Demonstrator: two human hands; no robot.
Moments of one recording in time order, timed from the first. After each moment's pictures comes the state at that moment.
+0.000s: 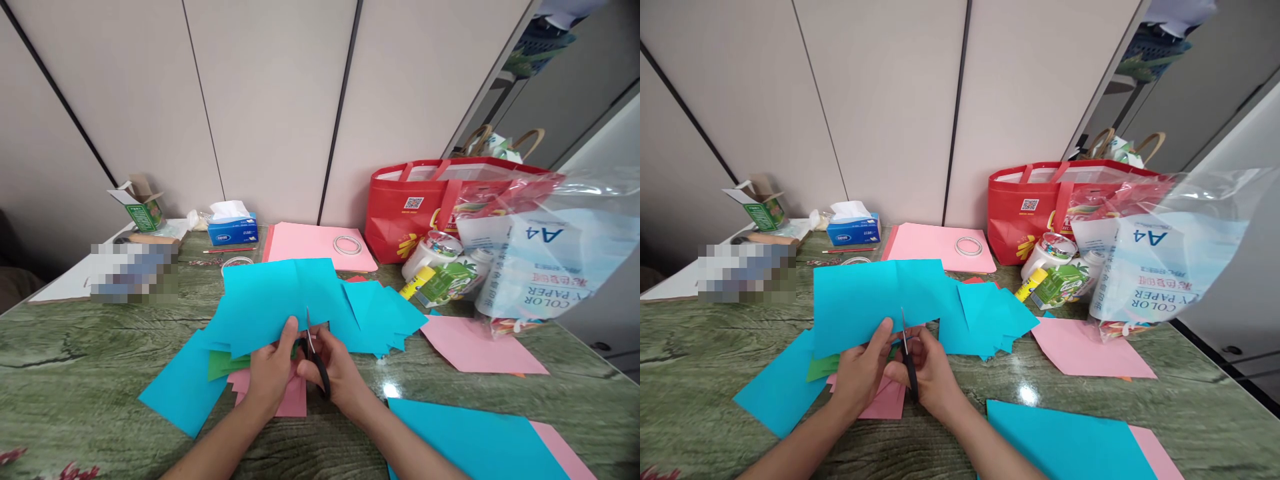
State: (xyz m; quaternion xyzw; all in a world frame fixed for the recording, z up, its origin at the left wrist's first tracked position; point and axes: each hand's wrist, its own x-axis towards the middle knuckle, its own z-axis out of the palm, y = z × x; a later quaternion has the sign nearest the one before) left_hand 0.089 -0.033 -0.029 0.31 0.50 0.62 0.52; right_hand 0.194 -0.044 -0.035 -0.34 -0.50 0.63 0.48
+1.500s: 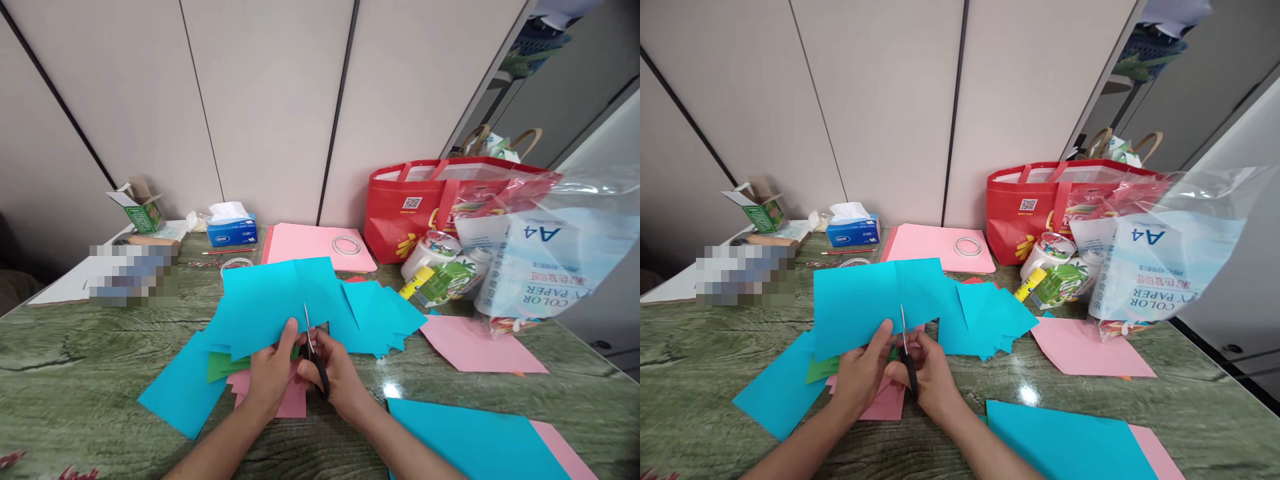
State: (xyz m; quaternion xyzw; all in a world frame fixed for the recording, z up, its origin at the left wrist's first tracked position) left_hand 0.091 -0.035 -0.027 0.31 0.52 0.61 0.51; right_hand 0.191 -0.047 -0.033 -0.36 -0.47 0.64 0.49
